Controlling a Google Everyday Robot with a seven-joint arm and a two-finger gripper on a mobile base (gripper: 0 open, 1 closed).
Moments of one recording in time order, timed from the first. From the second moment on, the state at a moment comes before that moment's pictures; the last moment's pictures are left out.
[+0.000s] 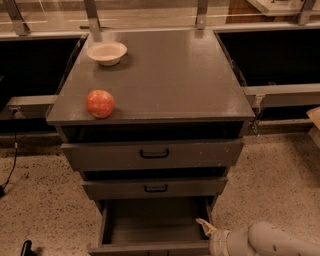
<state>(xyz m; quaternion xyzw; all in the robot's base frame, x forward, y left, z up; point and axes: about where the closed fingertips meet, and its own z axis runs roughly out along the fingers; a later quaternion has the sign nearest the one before) 0.363 -0.129 0.410 -0.59 0.71 0.21 0.32</state>
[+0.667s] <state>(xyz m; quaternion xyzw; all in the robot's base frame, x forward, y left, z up) 0.385 -0.147 0.348 -0.59 0.73 0.17 0.31</state>
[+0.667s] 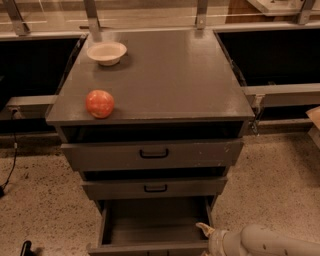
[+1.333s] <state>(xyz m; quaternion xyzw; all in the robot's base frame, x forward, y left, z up) 0.397 -0.160 0.267 -0.60 0.73 0.15 0.30</state>
